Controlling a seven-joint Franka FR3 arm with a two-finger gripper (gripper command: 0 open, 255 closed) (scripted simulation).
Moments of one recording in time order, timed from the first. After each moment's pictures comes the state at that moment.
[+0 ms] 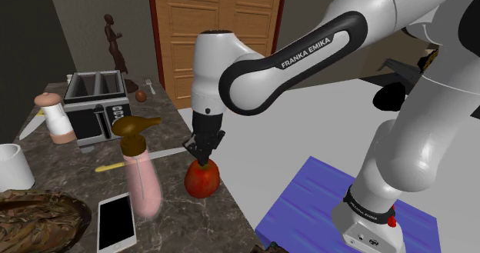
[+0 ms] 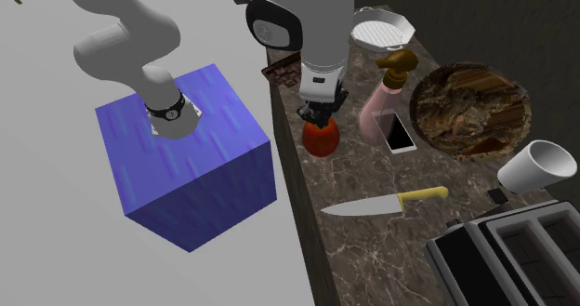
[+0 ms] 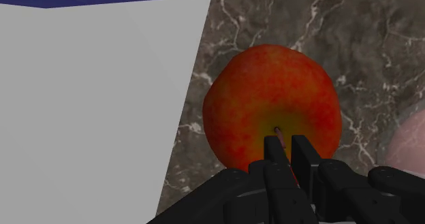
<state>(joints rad) 0.14 -0.07 0.48 -2.25 0.11 2.27 0.59</state>
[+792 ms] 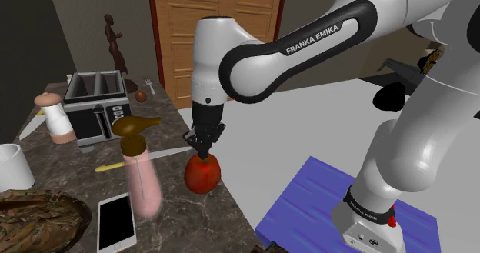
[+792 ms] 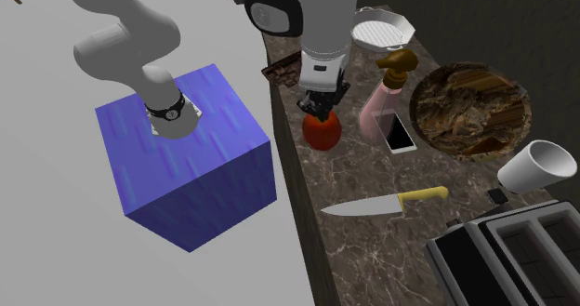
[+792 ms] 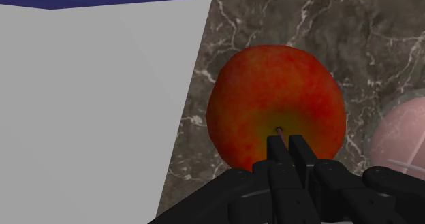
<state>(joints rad) 0.14 -0.11 0.48 -2.22 0.12 2.20 0.58</state>
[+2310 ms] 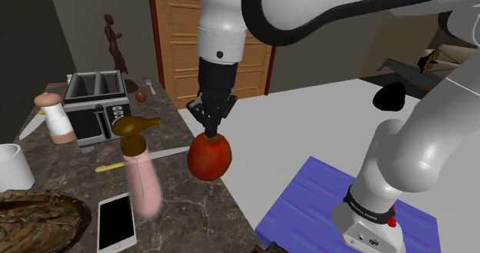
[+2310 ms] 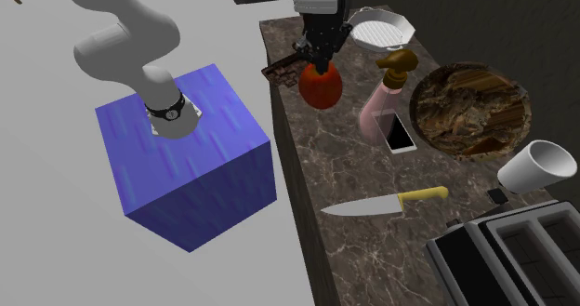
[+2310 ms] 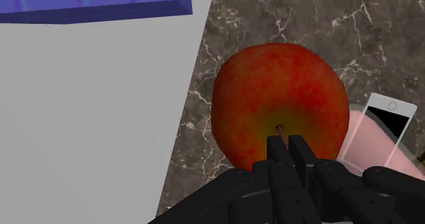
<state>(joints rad) 0.18 -0.28 0.48 -2.09 0.19 1.92 0.62</state>
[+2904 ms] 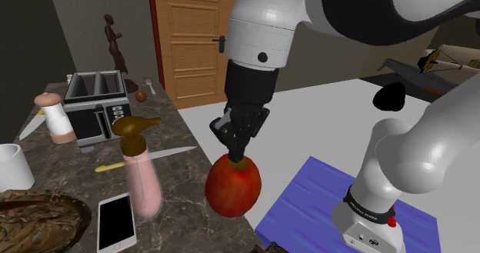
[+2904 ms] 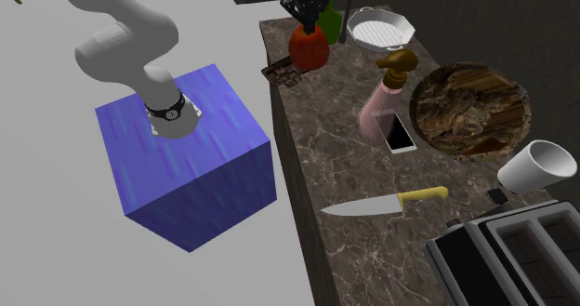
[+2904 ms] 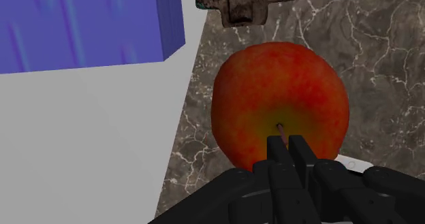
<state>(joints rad) 0.27 -0.46 0.56 -2.16 0.28 1.84 0.75</state>
